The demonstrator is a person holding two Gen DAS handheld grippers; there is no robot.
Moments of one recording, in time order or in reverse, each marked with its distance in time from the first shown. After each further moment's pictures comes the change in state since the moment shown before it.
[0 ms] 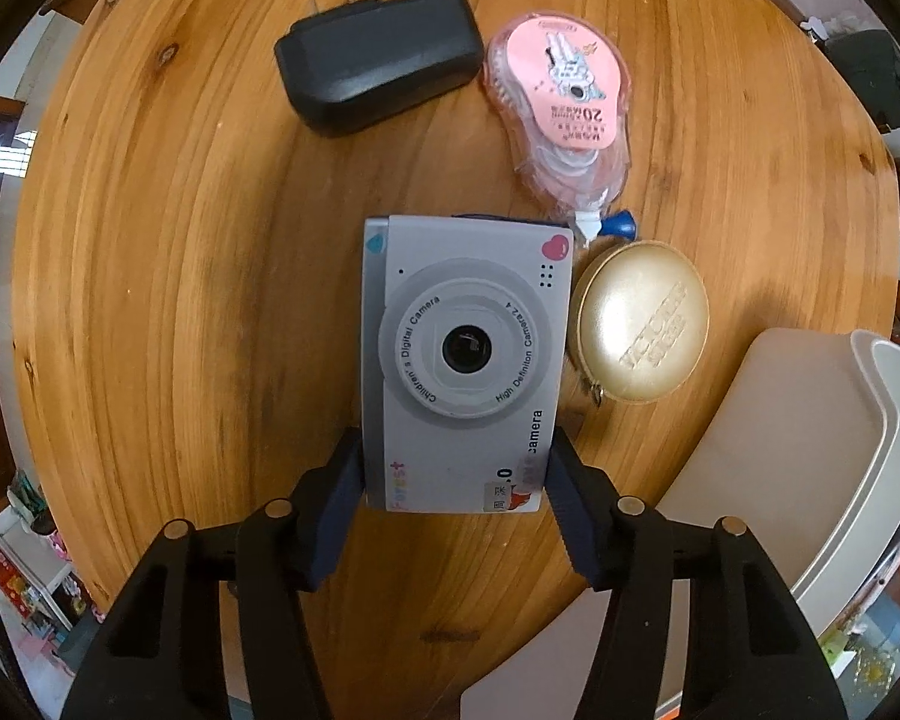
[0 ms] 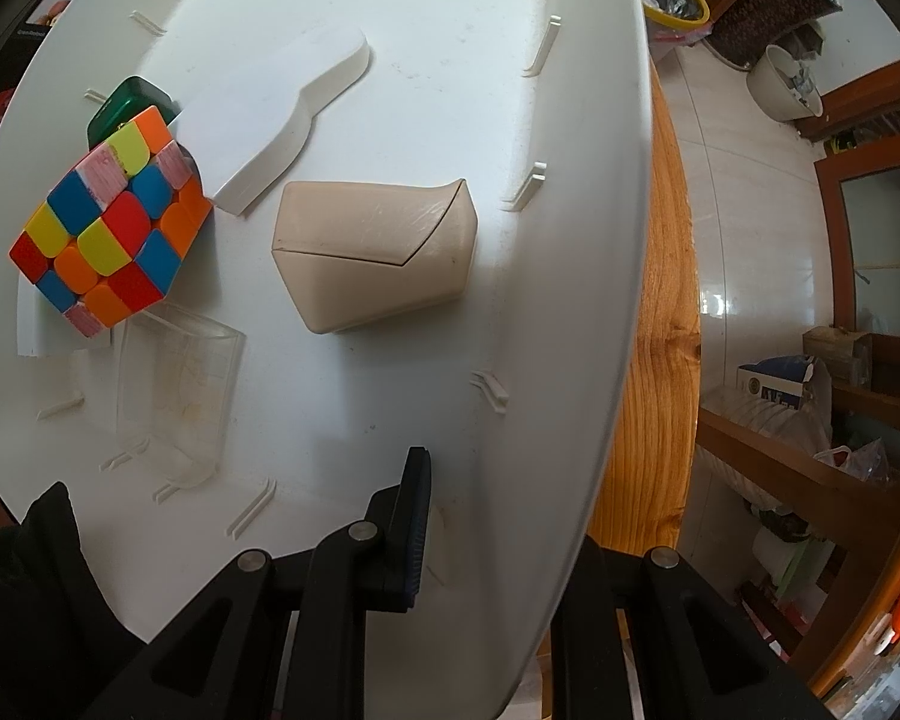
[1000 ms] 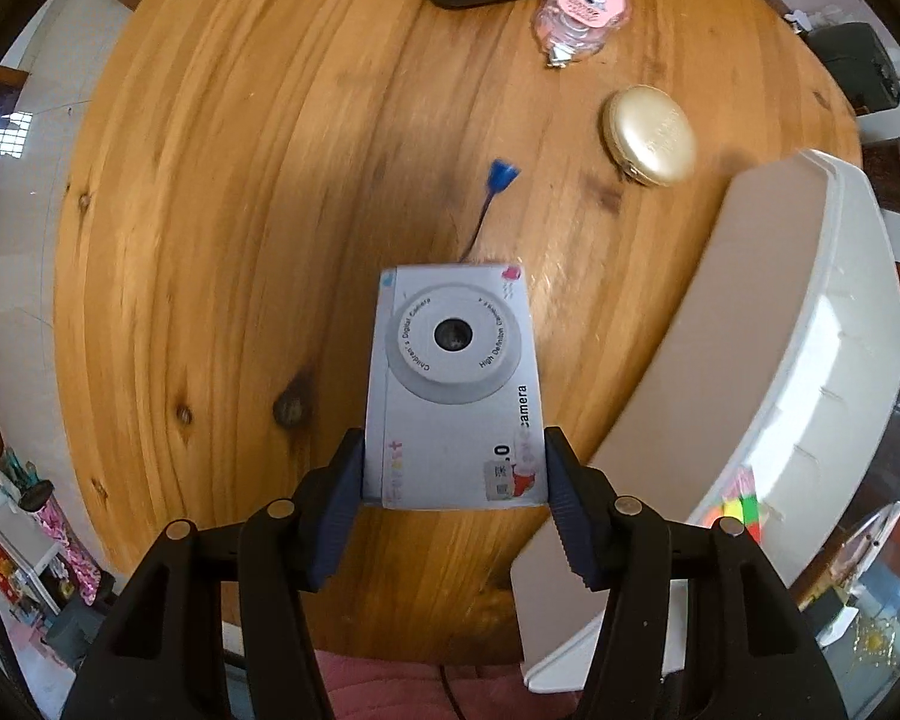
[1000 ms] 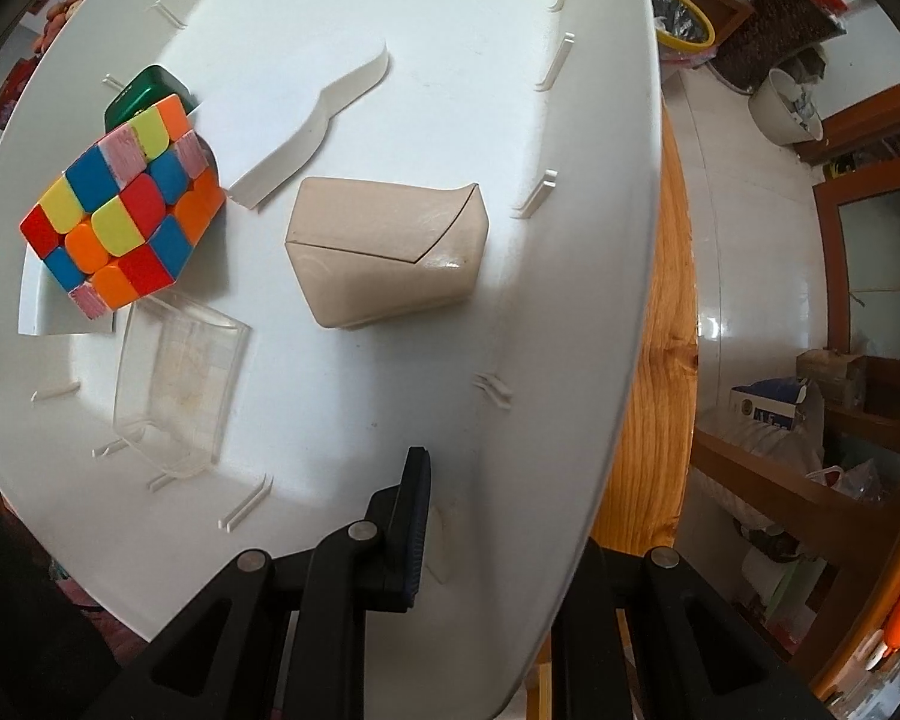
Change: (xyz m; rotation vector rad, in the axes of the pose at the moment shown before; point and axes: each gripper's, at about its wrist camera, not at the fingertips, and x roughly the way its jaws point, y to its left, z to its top) left arm -0.028 0.036 -0.081 -0.008 0.016 -0.052; right arm -0.007 0.007 -0.007 -0.042 -0.045 -0.014
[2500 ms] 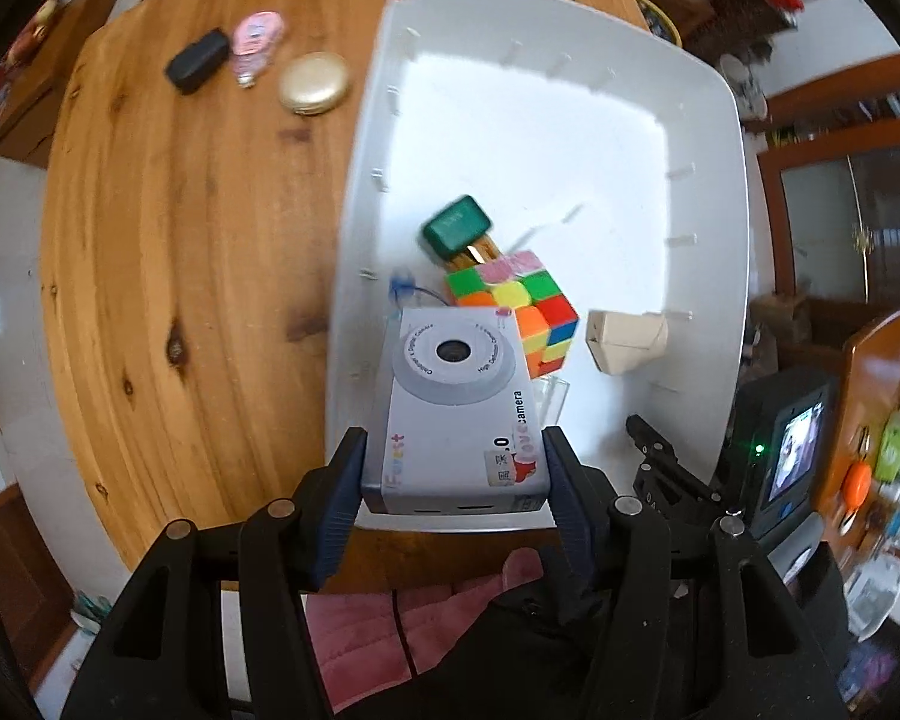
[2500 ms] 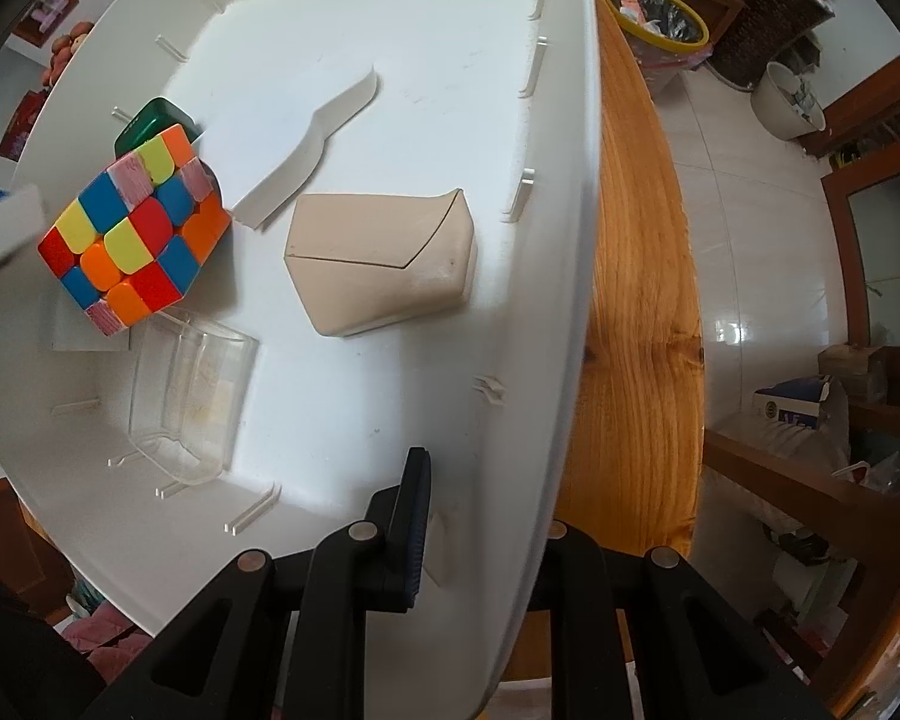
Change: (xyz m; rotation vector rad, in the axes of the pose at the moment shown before) left arm -0.043 -0.104 -0.128 0.399 -0.055 0.059; right arm 0.004 -0.019 -0.013 0.037 -0.057 0.067
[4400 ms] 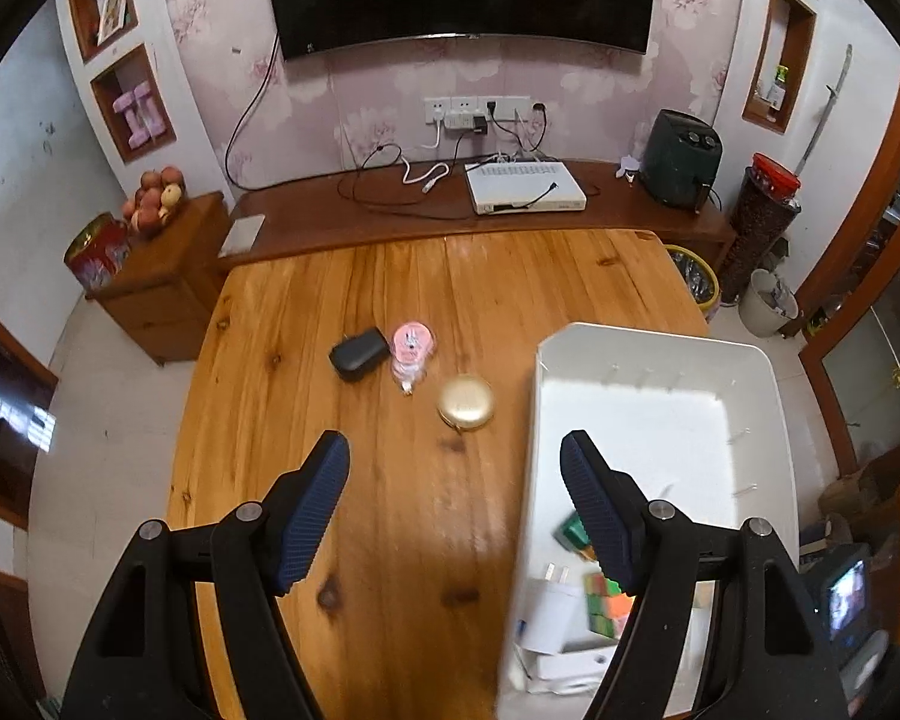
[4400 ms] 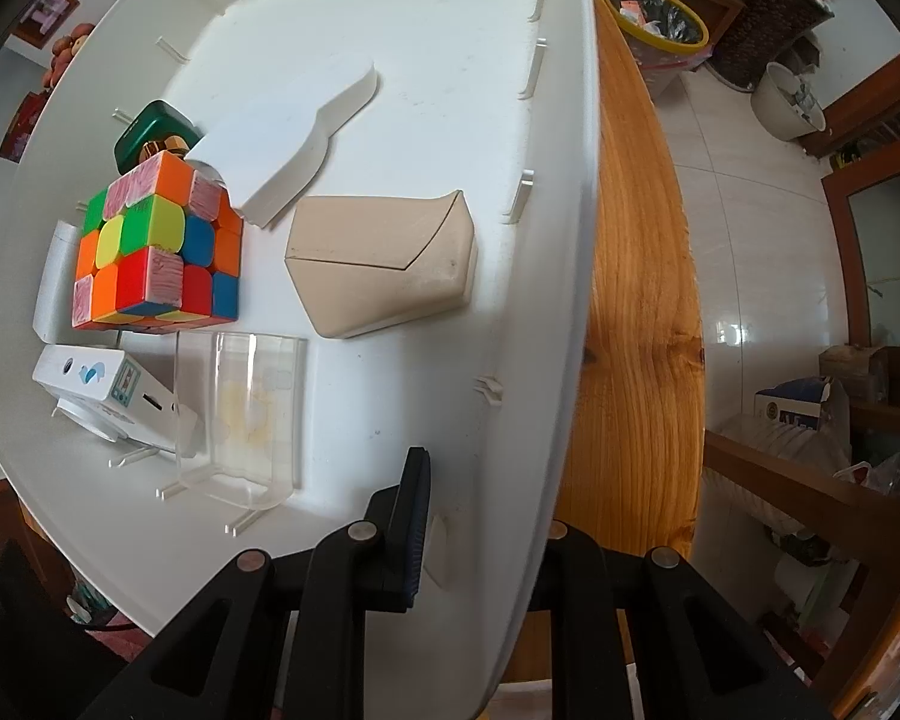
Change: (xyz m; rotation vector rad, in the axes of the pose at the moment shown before) left arm -0.084 0.068 -0.003 -0.023 -0.738 0.175; right arm 0.002 0.001 -0.004 -0.009 -0.005 -0.001
